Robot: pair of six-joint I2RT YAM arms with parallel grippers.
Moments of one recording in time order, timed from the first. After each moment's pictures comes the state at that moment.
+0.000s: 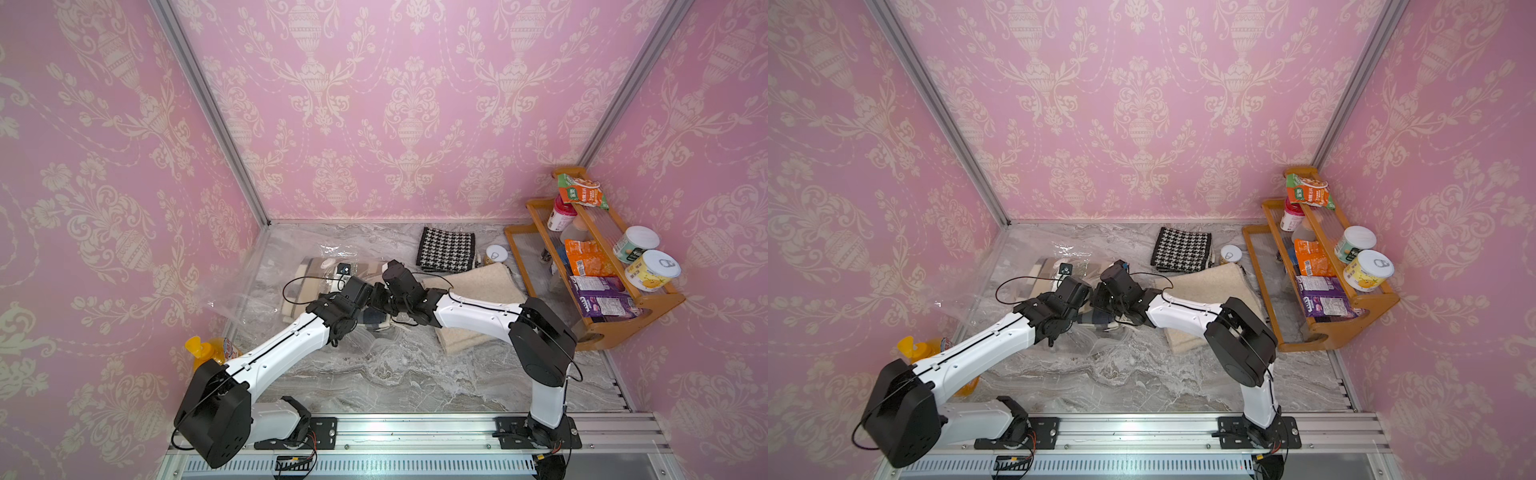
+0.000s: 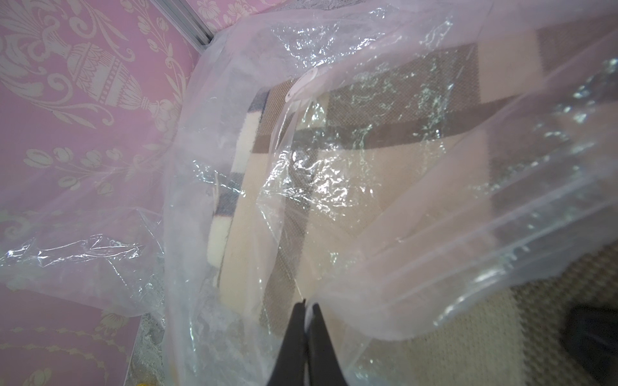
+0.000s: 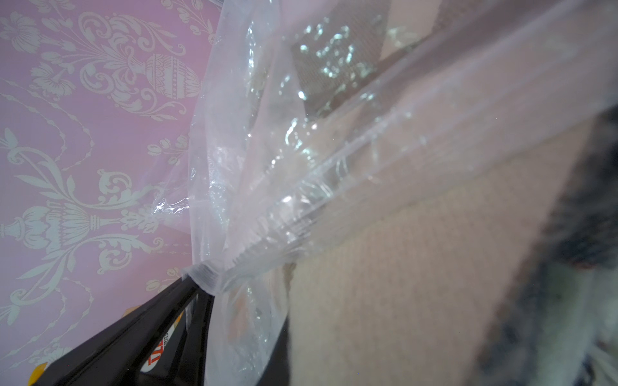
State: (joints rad) left arm -0.58 1.29 0.87 -0.61 -0.73 -0.35; right arm 0.87 1.91 1.33 0.00 -0.11 1.11
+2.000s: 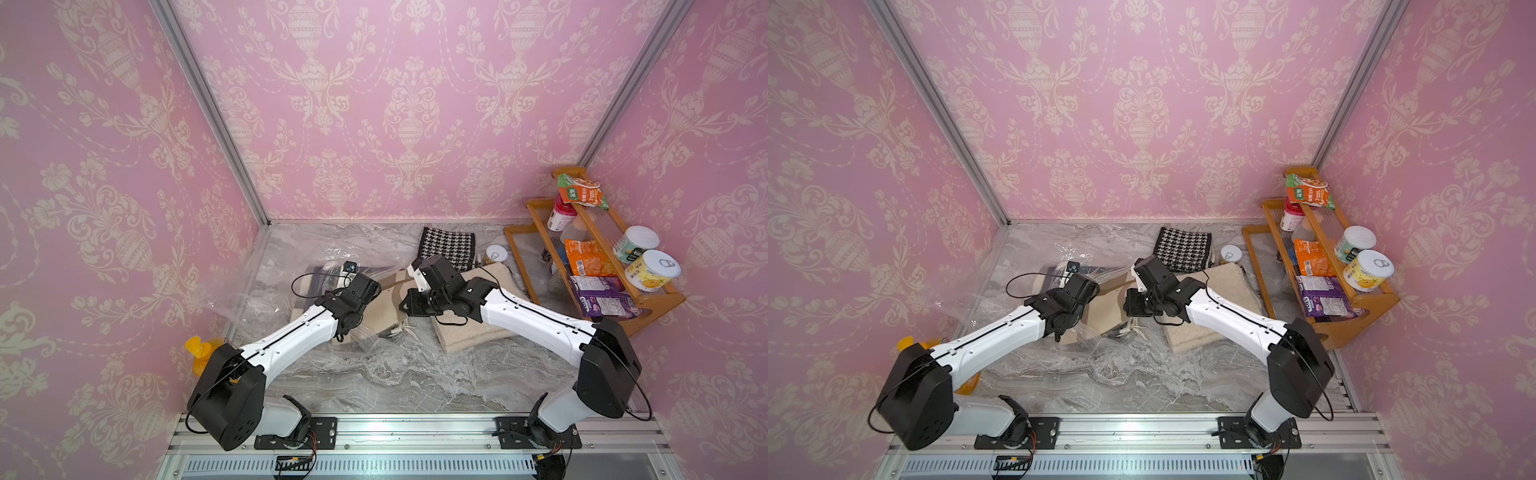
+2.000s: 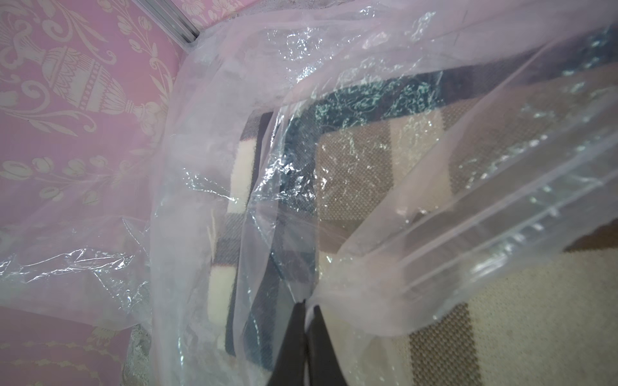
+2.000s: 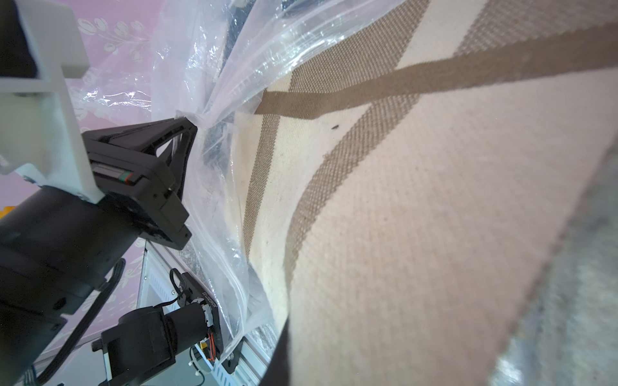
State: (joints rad) left arm -0.58 1.38 0.90 -0.58 -0.72 -0.34; right arm 0.75 1.58 1.23 -0.49 -0.24 0.68
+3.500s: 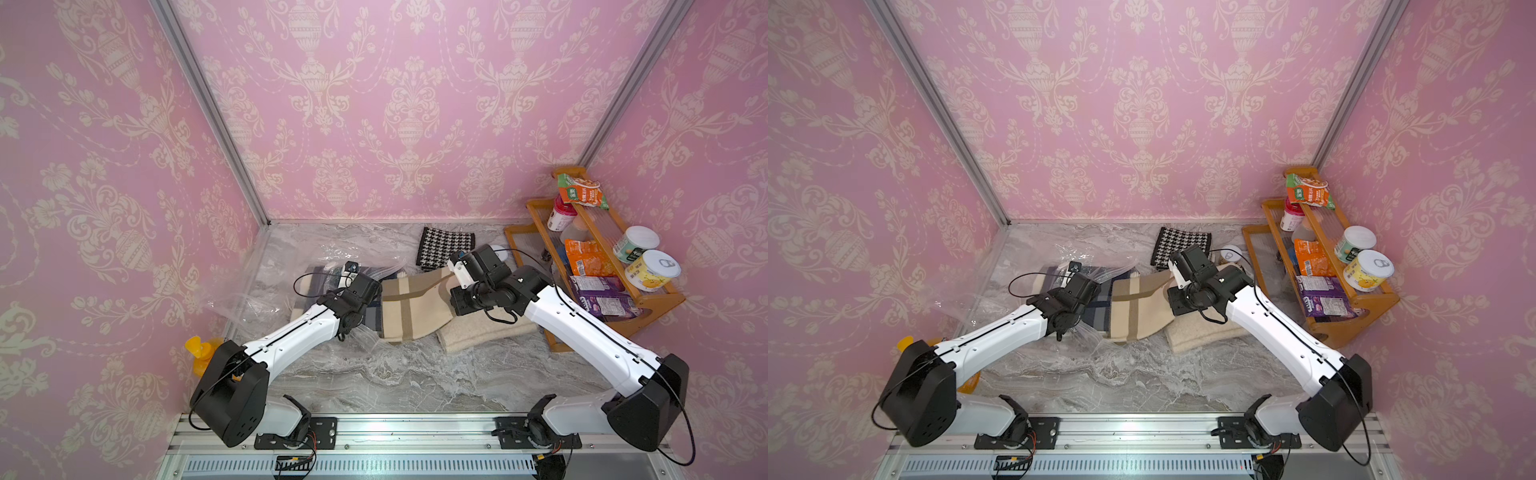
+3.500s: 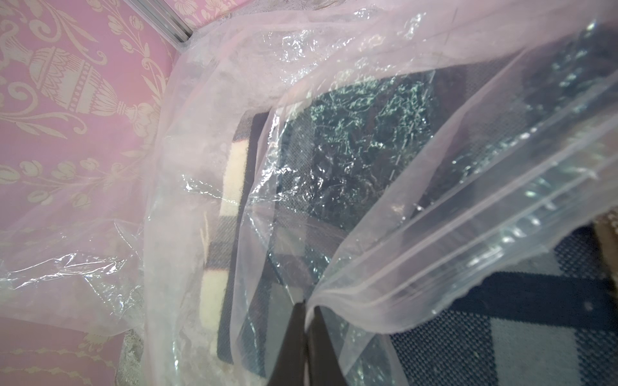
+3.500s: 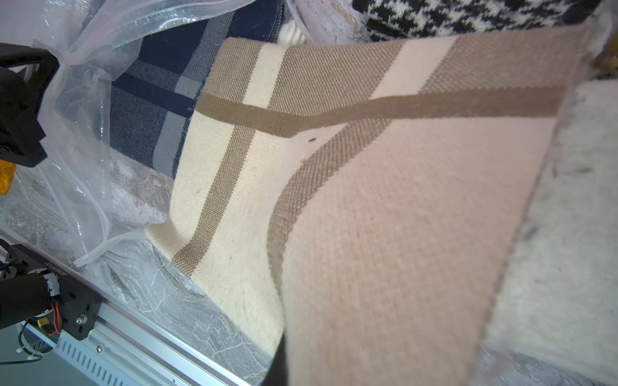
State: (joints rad) left arm -0.58 1.40 0.90 -0.56 -0.71 -0.33; right arm 0.59 1.36 1.29 -0.97 -0.02 0.29
